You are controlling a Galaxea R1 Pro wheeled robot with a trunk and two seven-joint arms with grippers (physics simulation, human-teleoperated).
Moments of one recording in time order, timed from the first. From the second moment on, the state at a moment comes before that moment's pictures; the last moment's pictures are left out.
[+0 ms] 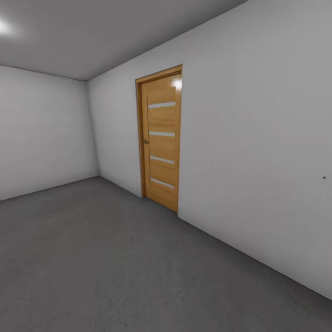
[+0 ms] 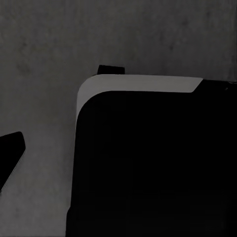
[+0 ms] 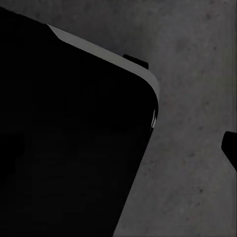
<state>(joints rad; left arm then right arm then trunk) 0.00 0.01 0.01 -0.06 0.09 -0.06 0.00 0.00 -0.01 0.49 0.02 -0.14 -0.13 0.01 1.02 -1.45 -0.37</state>
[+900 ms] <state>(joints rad) 0.00 0.01 0.01 -0.06 0.09 -0.05 0.00 0.00 -0.01 0.49 0.02 -0.14 -0.13 0.01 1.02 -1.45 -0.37</state>
